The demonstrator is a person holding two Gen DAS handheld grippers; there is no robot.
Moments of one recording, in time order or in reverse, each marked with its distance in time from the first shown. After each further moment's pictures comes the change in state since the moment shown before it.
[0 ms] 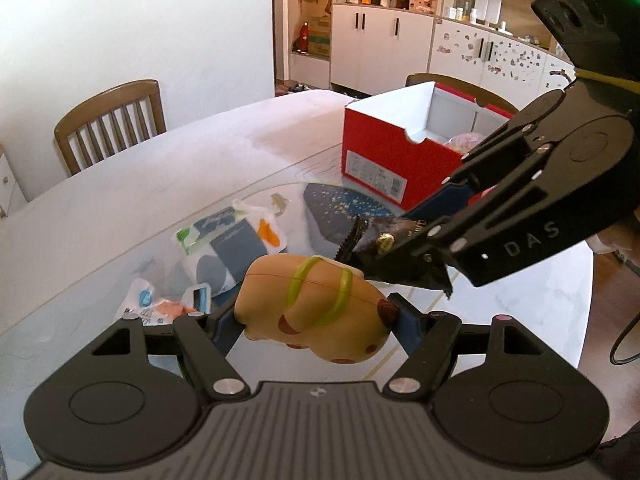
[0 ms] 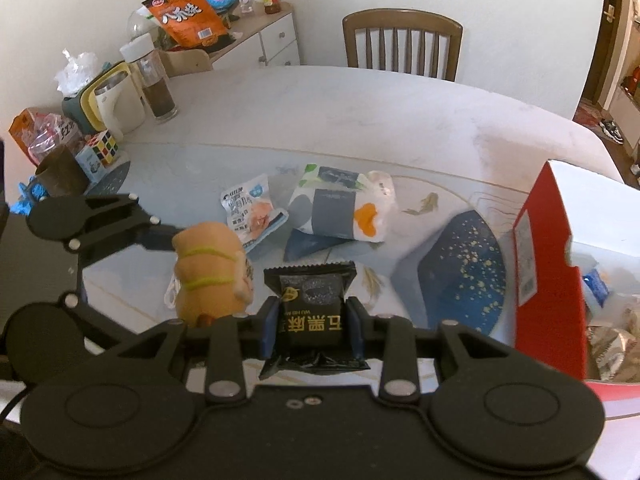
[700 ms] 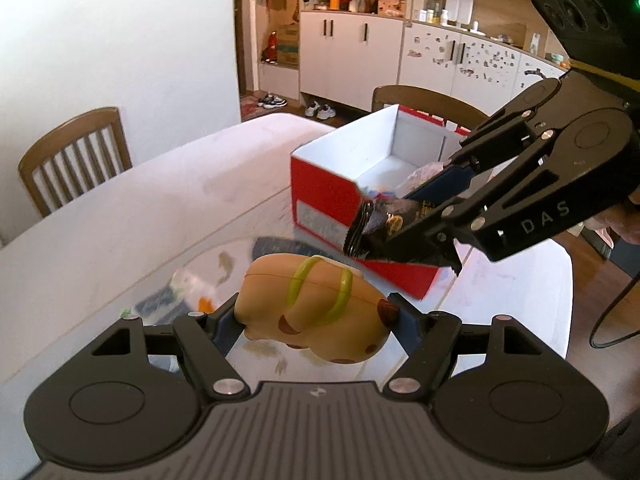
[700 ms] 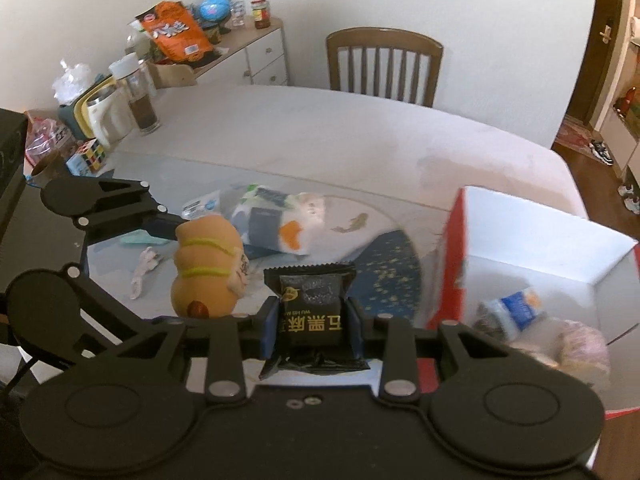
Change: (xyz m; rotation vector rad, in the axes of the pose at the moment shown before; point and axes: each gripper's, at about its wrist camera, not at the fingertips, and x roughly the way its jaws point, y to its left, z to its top) left arm 0.031 -0.042 0.070 0.064 -0.018 -0.062; right arm -0.054 -0.077 0.005 -0.037 -0.050 -0.042
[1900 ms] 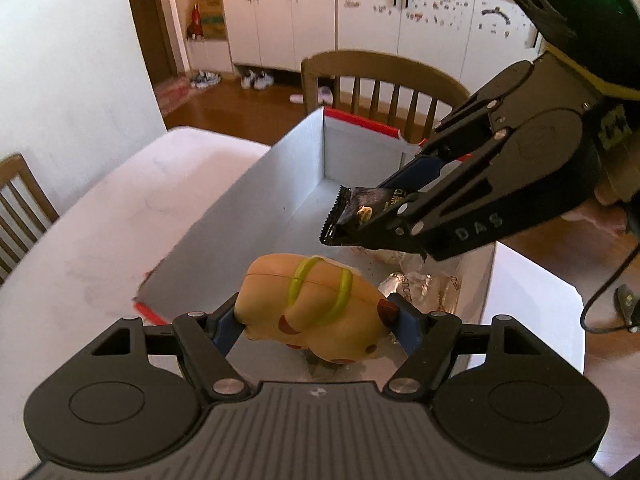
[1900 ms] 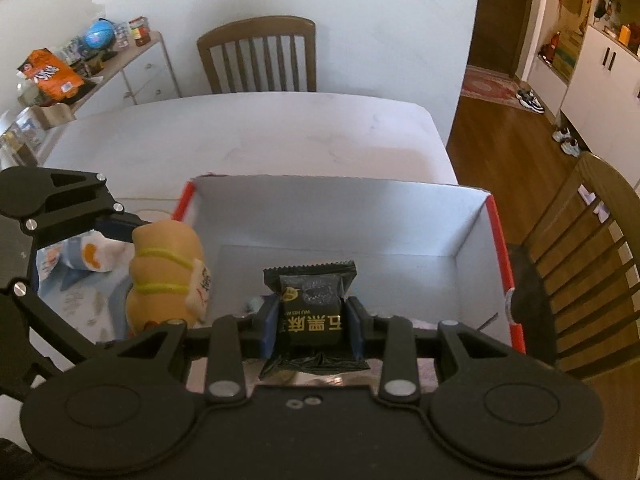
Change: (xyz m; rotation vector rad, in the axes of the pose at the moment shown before) left arm 0.169 -0.084 0.141 0.164 0.164 -0.103; right arm 0.017 -0.205 -0.012 0.177 0.044 -0.133
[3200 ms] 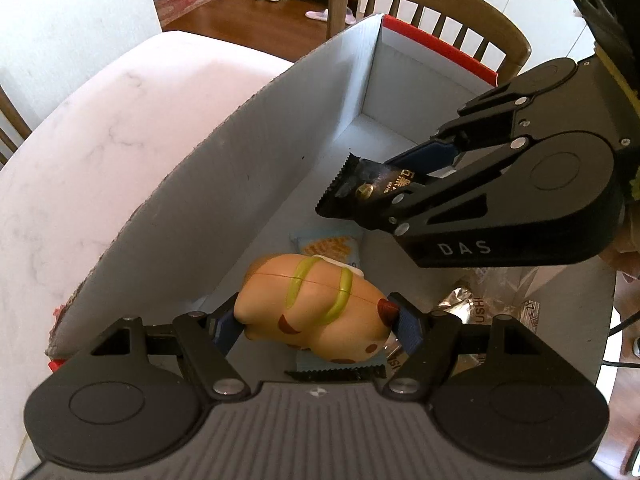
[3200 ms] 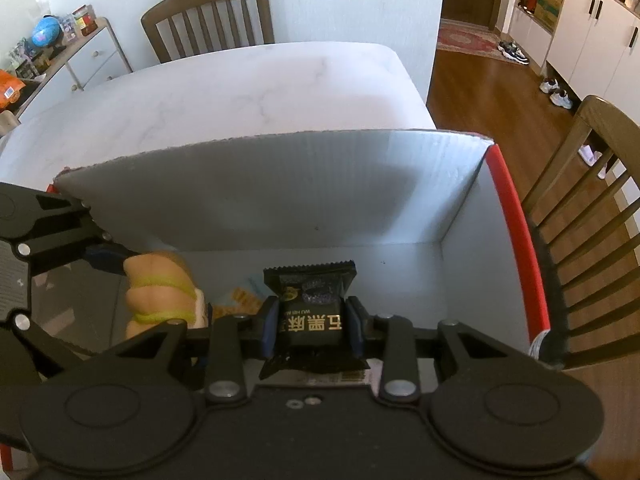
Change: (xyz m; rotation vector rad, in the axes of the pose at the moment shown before) left arm 0.104 0.026 0.030 -0.110 0.261 -0.020; right arm 0.093 -0.055 0.004 0.090 0.104 -0.018
